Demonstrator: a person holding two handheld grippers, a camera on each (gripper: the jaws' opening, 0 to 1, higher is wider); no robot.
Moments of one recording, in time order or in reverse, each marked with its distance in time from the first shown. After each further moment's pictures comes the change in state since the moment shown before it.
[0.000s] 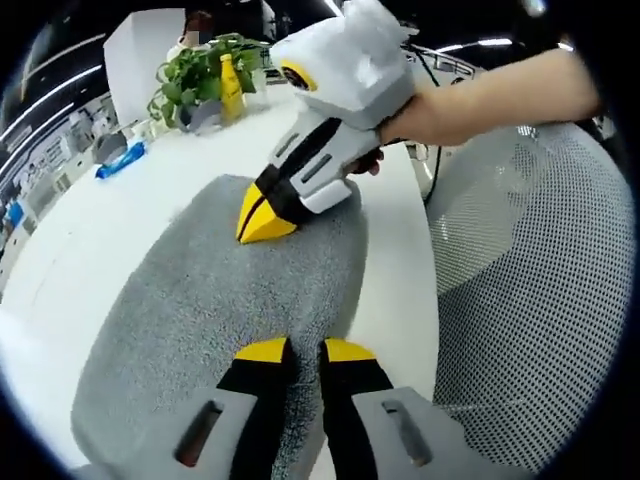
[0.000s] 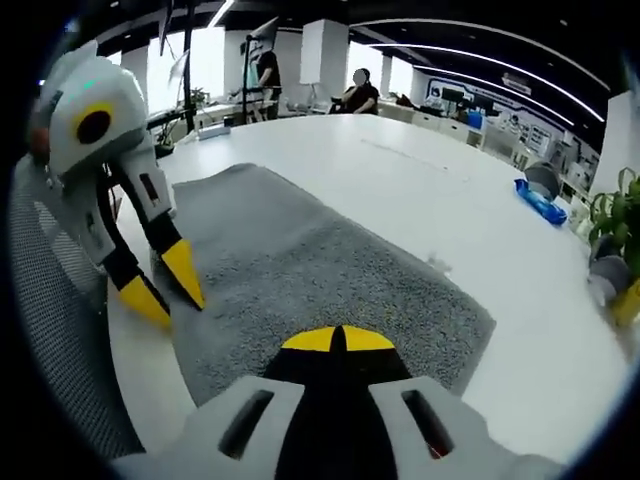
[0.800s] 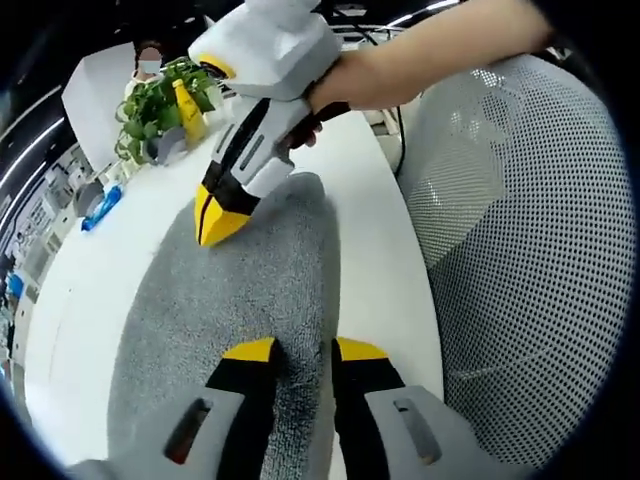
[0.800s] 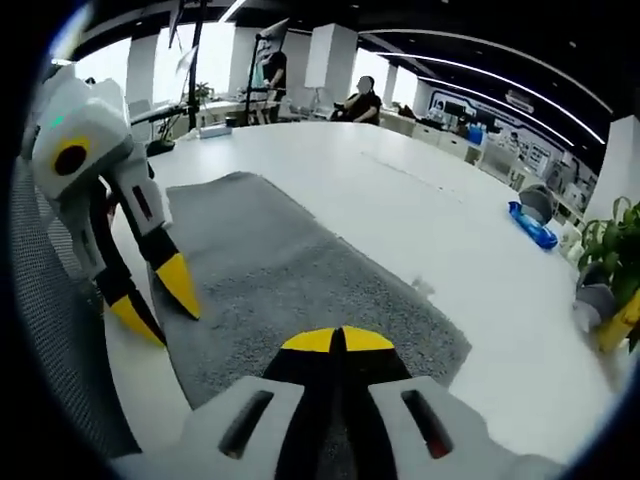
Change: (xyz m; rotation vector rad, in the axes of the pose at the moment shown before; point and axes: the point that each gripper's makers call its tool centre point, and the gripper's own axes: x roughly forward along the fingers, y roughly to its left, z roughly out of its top) left arm 0.002 -0.014 -0.001 0.328 0.002 0.002; right arm -0.005 -0.007 0.014 -0.083 -0.013 -0.035
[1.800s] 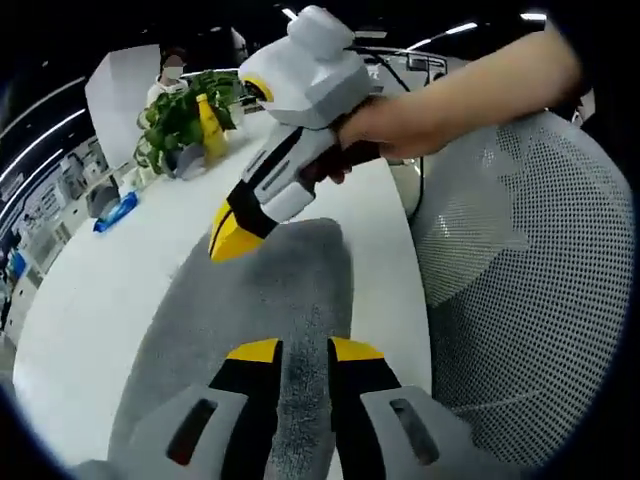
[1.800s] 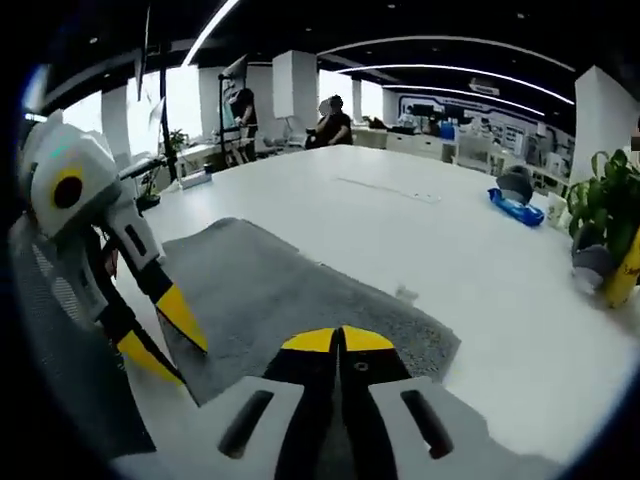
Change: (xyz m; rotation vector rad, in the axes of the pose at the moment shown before) left arm -0.006 0.008 0.031 -0.134 -0.091 0.011; right arm -0.010 -0.003 0.014 0.160 -0.072 0.014
